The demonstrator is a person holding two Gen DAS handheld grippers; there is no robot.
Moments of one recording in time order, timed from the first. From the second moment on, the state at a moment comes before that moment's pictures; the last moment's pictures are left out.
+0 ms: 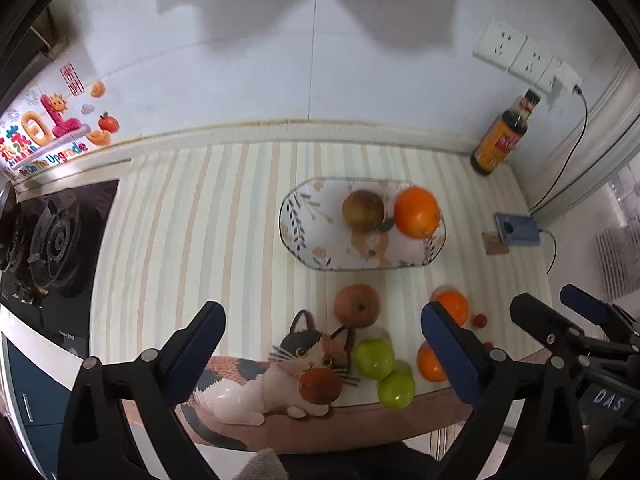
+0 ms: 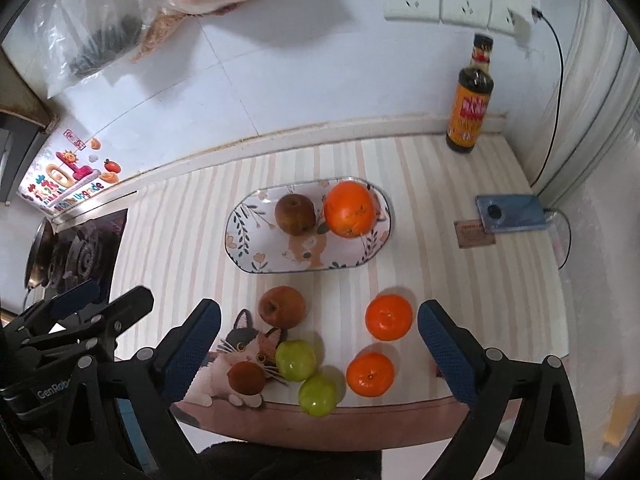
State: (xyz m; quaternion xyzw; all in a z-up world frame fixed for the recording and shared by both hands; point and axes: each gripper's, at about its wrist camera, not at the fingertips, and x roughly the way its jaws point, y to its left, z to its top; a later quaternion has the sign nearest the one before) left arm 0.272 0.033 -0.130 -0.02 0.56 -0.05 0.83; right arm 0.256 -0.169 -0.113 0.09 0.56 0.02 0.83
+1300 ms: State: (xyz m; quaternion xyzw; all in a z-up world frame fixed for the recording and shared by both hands) left arm 0.251 0.008 -0.356 -0.03 0.75 -0.06 0.66; right arm 0.240 -0.212 -0.348 0.14 0.74 -0.01 0.66
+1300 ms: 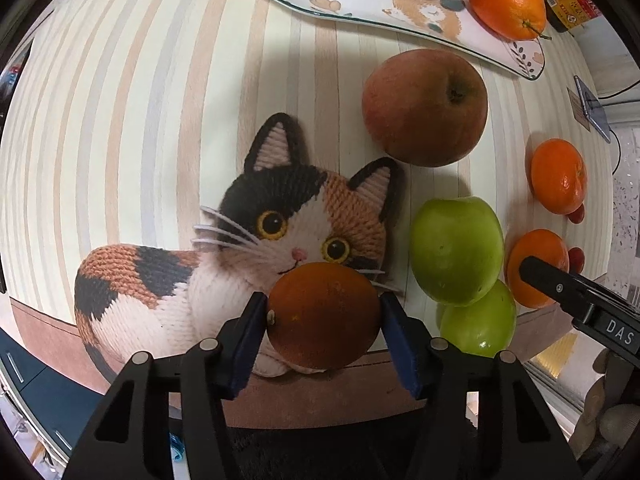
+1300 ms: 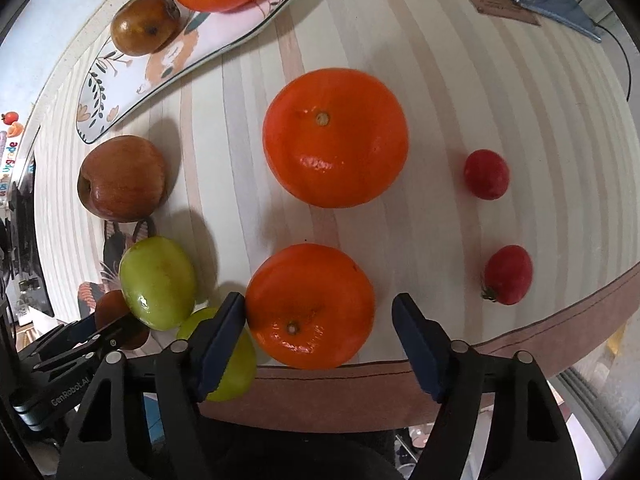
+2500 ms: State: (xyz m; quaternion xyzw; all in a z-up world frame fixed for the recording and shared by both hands) left arm 0.483 0.058 -0.282 -0.09 0.70 -0.06 0.70; right arm 0.406 -0.112 -0.321 0.25 0.65 0.11 0.71
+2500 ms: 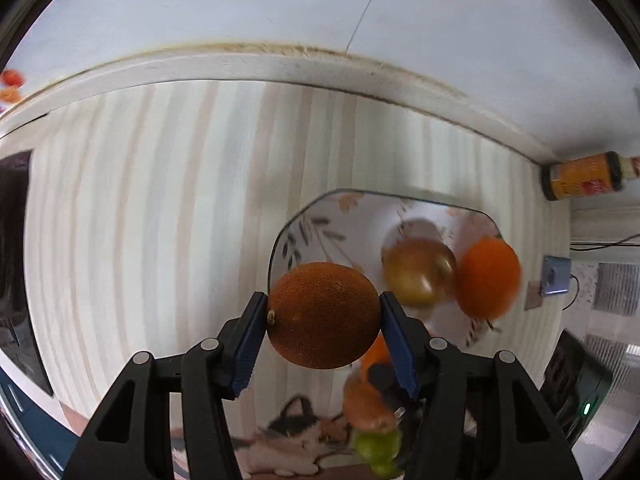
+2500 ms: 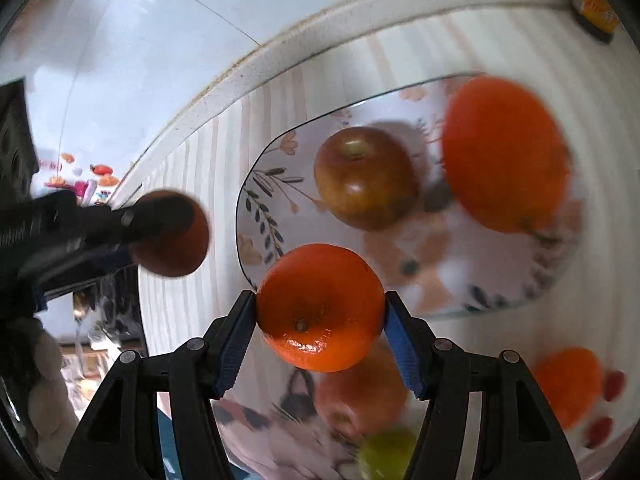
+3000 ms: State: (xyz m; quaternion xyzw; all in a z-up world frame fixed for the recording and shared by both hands) left arm 0.520 0.036 -0.333 -0.06 0.76 -0.09 0.65; right arm 0.427 -0.109 -0.350 0.32 0.66 0.10 0.67
